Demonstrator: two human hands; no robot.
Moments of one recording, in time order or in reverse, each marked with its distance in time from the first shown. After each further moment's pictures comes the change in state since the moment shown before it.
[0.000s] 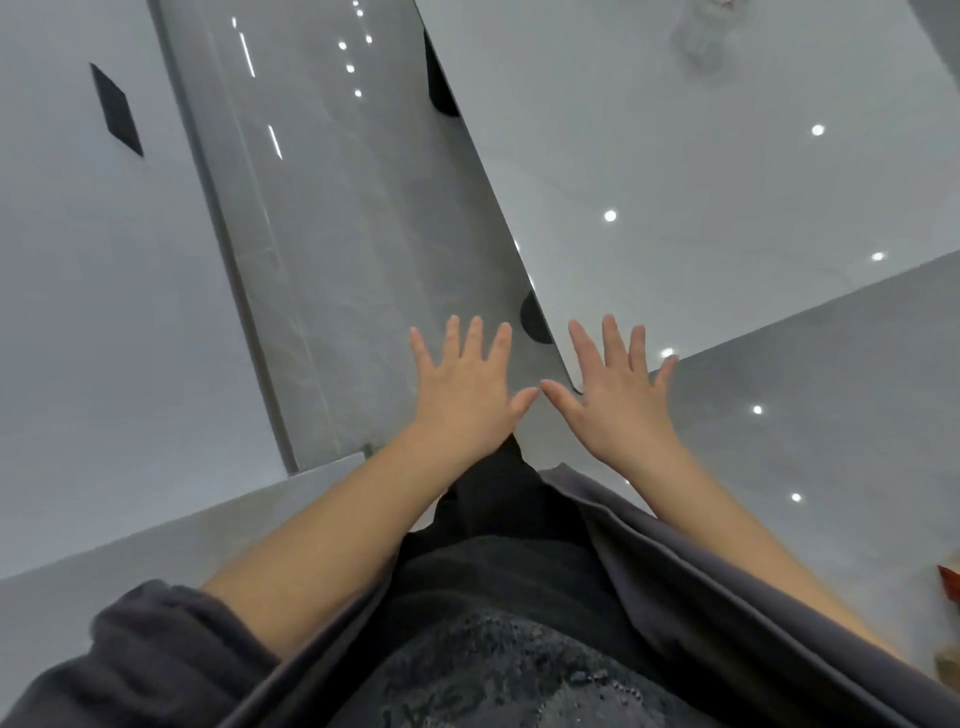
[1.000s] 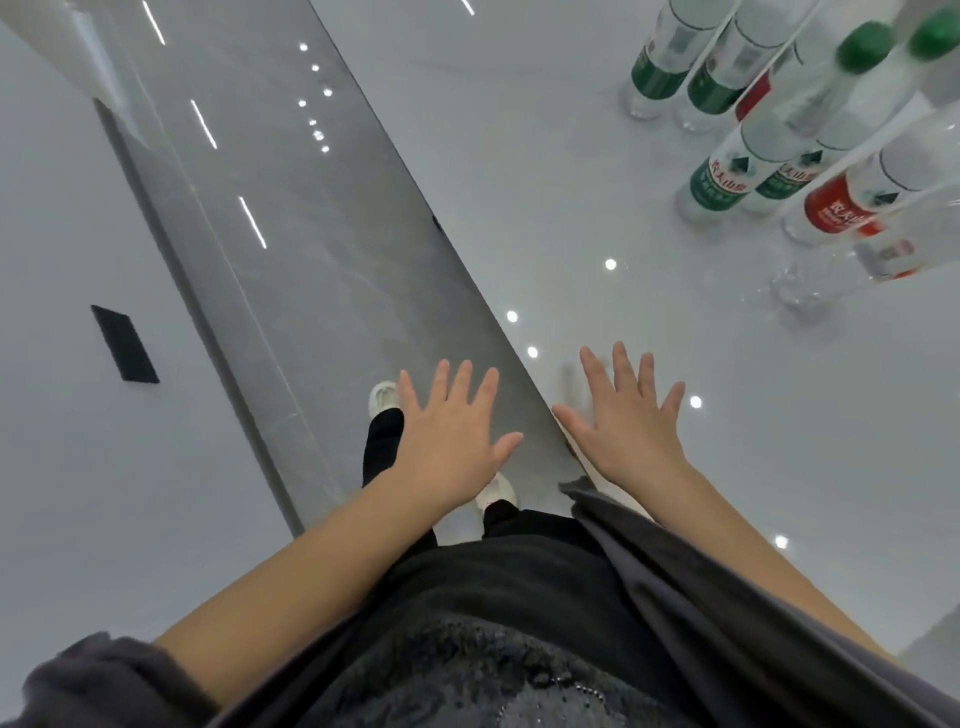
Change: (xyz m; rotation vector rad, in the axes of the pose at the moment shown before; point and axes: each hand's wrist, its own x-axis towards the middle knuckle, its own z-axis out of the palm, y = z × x) left_hand 0.314 -0.201 -0.205 0.083 -0.106 0.141; right_hand 0.336 -0.148 -0.181 0.121 -0.061 0.161
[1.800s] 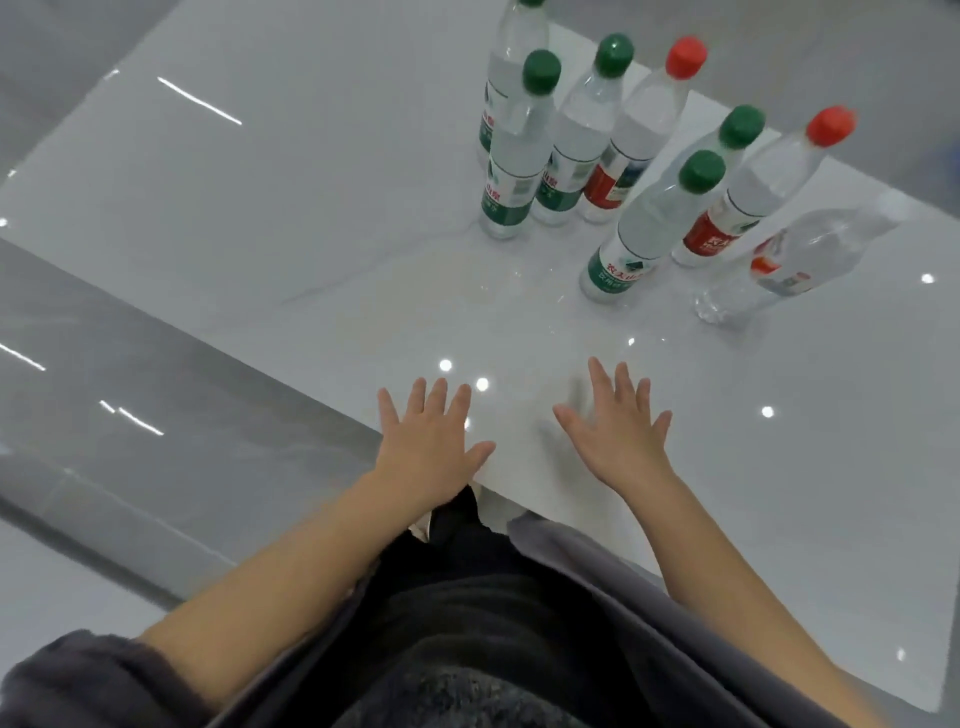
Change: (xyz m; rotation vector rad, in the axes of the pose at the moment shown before) left_hand 0.203 -0.055 -0.145 0.320 -0.082 0.463; right_hand 0.110 -0.042 -0.077 0.595 0.137 0.601
